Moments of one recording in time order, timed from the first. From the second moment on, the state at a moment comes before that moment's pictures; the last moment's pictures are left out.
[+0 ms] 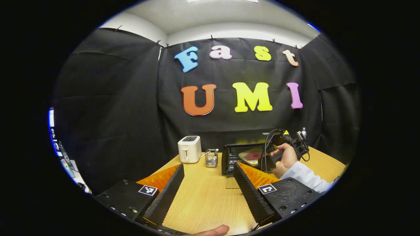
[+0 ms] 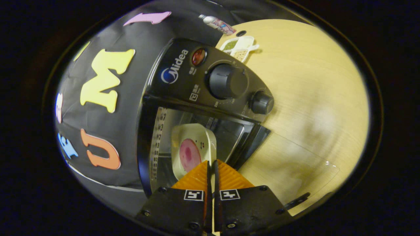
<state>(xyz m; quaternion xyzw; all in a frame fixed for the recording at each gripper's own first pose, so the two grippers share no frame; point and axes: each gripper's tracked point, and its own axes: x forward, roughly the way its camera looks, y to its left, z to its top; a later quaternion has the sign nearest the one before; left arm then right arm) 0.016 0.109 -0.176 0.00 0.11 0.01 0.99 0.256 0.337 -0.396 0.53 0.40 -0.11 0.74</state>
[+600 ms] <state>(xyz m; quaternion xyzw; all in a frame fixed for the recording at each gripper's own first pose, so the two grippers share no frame) 0.015 0.125 -0.184 -0.03 0.12 0.04 0.99 0.273 0.362 -0.409 0.45 0.31 -0.05 0.83</state>
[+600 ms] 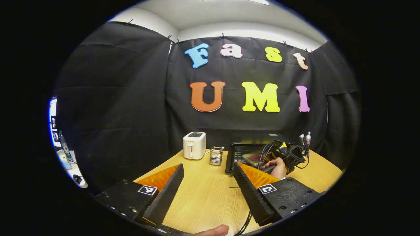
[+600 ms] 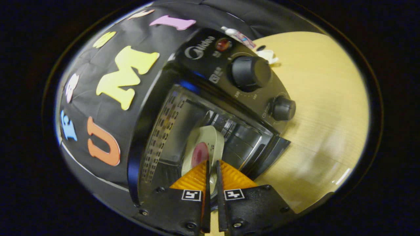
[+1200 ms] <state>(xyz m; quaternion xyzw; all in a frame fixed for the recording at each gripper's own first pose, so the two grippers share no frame) 0.008 0.120 -0.194 -0.03 0.13 0.04 0.99 0.244 0.353 -0.373 0.26 0.22 0.05 0.94</state>
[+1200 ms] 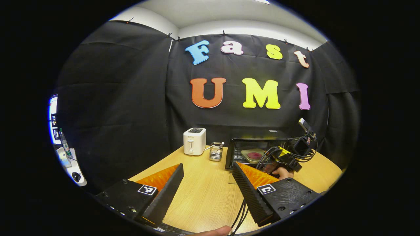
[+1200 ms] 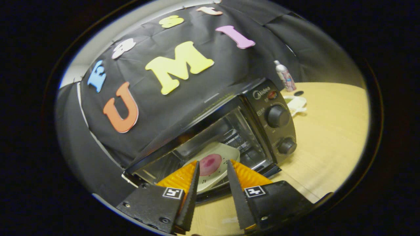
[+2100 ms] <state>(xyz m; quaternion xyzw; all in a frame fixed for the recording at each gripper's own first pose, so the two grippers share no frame) 0.055 0.044 -0.271 -0.01 0.23 -0.03 0.97 0.185 0.225 -0.203 0.00 0.08 0.06 0.99</state>
